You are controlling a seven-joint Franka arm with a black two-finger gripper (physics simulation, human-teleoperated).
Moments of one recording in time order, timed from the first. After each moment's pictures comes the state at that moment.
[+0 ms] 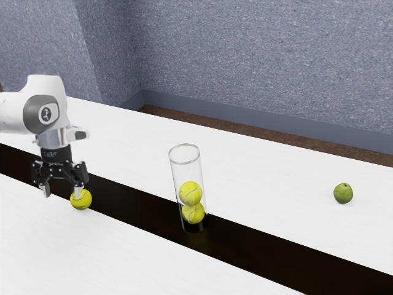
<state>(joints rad) 0.04 -0.02 0.27 -2.21 0.02 1.88 -0.09</state>
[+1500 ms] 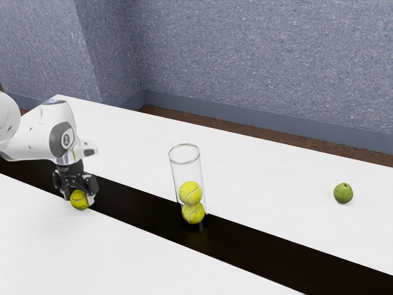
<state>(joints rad) 0.12 0.35 0.27 -2.07 -0.11 2.24 0.30</state>
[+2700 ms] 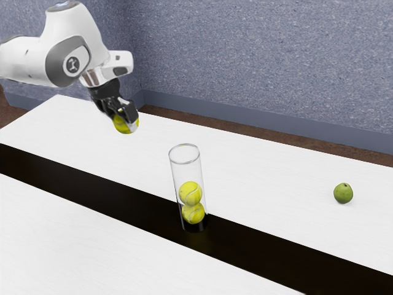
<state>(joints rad) -0.13 -0.08 0.15 -1.94 -0.02 2.08 0.19</state>
